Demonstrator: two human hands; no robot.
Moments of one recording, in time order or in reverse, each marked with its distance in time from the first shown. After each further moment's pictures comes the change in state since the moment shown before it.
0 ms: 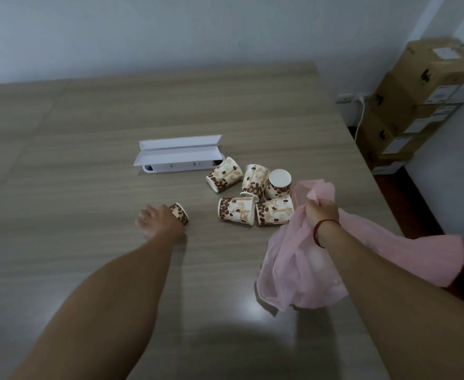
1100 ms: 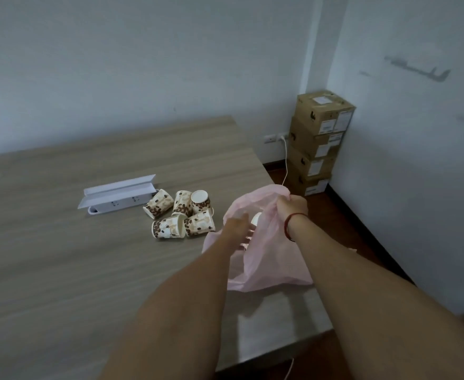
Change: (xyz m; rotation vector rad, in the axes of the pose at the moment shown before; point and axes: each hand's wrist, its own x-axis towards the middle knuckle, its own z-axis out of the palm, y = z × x) left_hand -0.292 0.189 -0.014 -0.998 -0.628 0.504; right_hand -0.057 0.030 -0.192 0.290 0.055 -0.065
